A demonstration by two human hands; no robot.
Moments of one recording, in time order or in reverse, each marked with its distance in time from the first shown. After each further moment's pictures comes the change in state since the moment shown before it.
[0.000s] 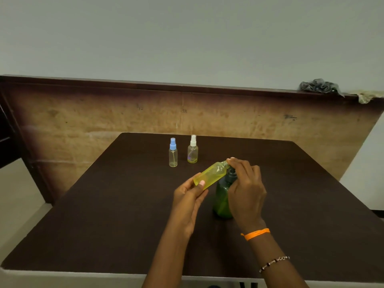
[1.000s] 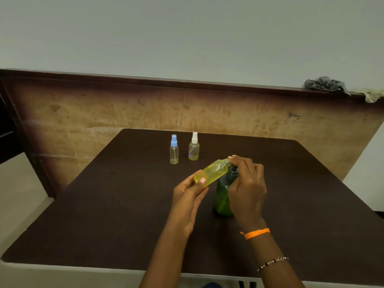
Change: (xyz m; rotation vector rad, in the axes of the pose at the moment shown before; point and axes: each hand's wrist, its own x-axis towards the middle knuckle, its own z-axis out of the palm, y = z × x) left_hand -0.001 -0.003 -0.004 -0.020 -0.004 0.001; right_hand 0.001 0.000 0.003 0.086 0.009 0.028
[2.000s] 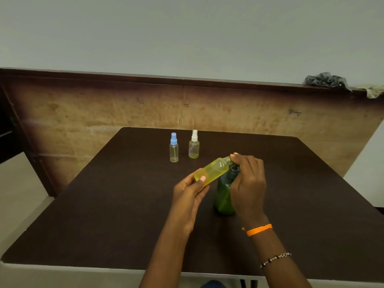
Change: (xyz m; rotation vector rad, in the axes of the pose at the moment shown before) left_hand 0.001 0.001 0.003 -0.006 -0.006 -0.010; right_hand 0.005 0.005 0.000 0.054 0.044 -0.077
